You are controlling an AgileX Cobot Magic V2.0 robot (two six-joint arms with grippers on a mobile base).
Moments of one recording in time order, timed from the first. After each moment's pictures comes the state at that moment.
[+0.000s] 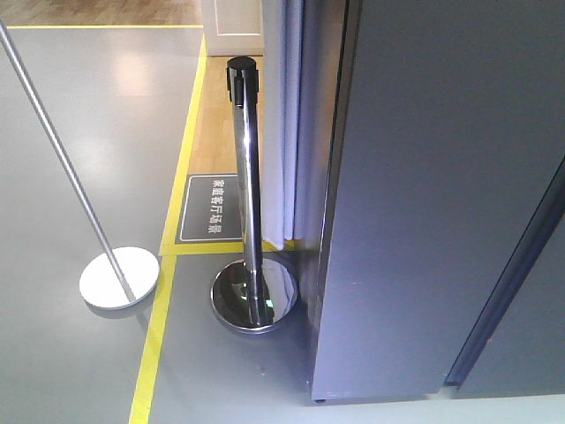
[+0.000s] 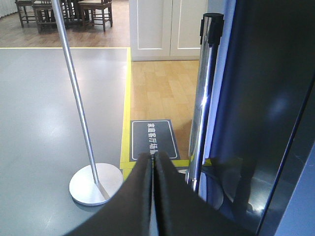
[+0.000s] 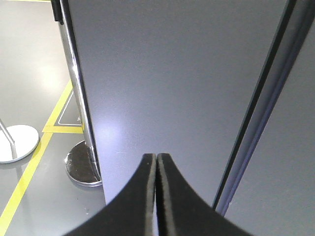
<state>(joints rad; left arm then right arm) -0.01 -0.01 0.03 0.08 0.27 -0.19 -0.06 0.39 -0.39 0.21 0.46 -0.21</state>
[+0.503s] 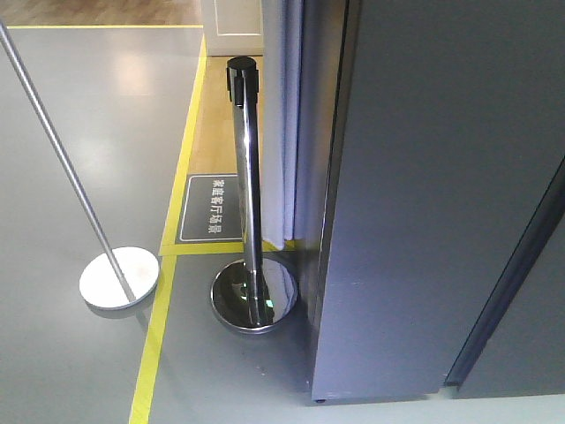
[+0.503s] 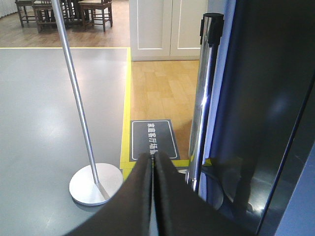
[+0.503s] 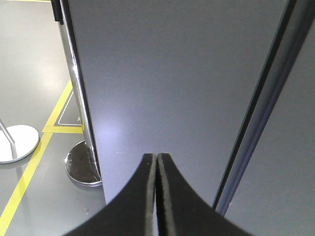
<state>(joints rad) -0.01 -0.01 0.03 0.08 0.27 -0.19 -0.06 0.39 -0.39 0.21 0.46 -0.21</state>
